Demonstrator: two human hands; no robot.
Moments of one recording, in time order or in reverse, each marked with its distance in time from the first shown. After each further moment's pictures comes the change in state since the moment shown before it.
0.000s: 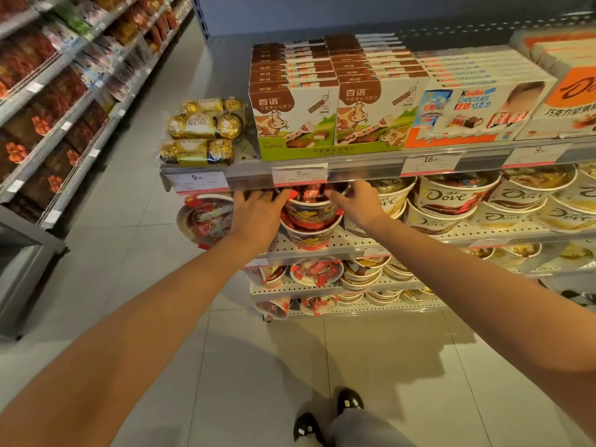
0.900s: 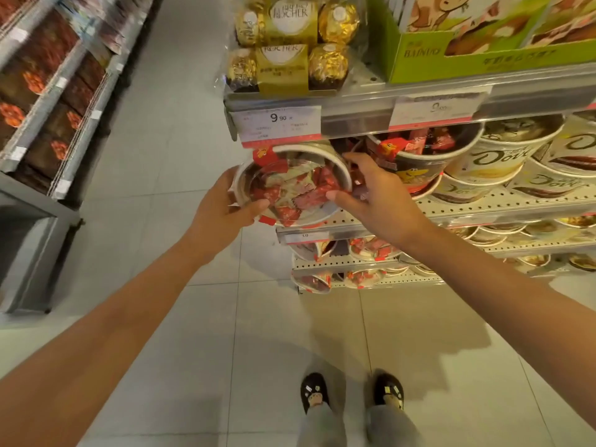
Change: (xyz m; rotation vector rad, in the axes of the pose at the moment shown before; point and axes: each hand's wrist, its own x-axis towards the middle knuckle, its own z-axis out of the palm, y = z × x) left_hand -0.070 -0.158 0.066 -1.340 -0.135 -0.375; right_hand -0.028 -0.040 0.128 -0.141 -0.090 -0.234
